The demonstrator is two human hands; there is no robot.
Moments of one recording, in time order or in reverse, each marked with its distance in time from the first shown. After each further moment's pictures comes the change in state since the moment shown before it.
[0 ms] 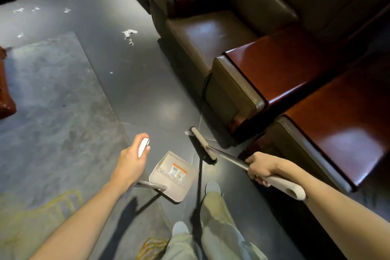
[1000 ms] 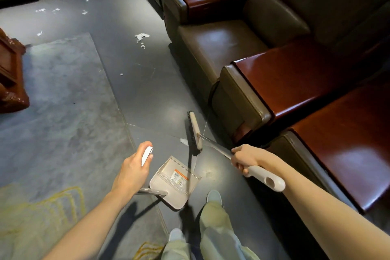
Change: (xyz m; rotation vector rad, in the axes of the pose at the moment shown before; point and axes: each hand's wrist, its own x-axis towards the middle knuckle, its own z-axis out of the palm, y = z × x) left_hand -0.009 0.002 0.007 0.005 0.008 -0.048; right_hand 0.011 -0.048 -0.032 0.401 -0.020 -0.075
